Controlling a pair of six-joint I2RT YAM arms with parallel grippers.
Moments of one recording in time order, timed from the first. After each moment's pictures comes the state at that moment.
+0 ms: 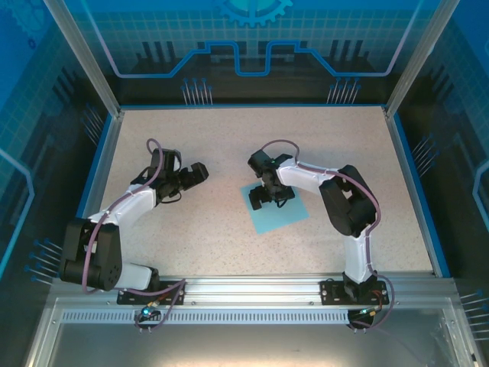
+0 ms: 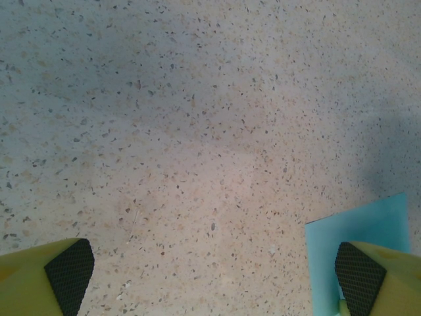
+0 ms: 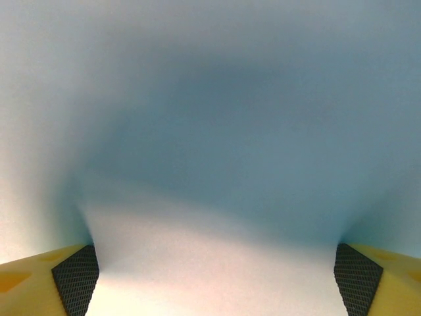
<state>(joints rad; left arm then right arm) -0.13 1.39 0.78 -0.25 0.21 -0.64 0.65 2.01 1.38 -0.83 0.06 0.36</state>
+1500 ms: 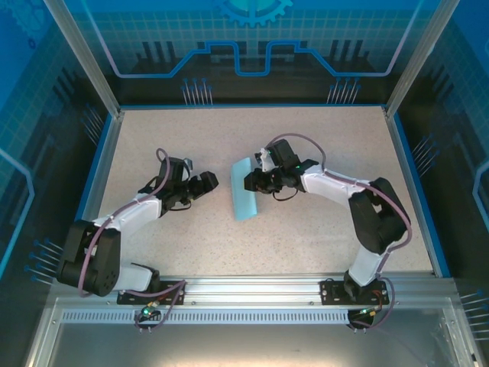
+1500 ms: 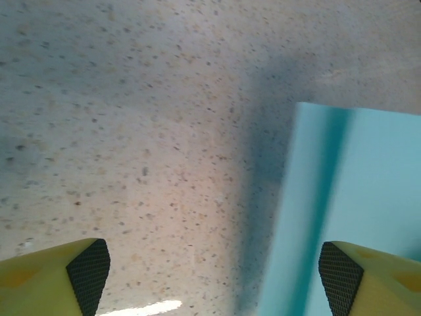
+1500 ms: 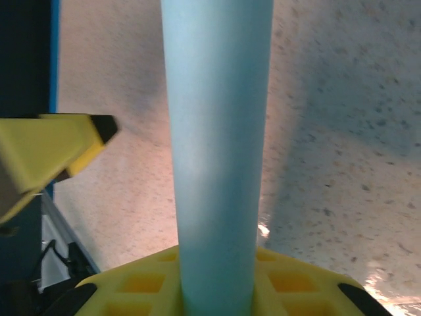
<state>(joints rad) -0.23 1.36 0.67 -0.11 0.31 -0.75 0.57 1.78 1.14 -0.29 -0.53 0.62</state>
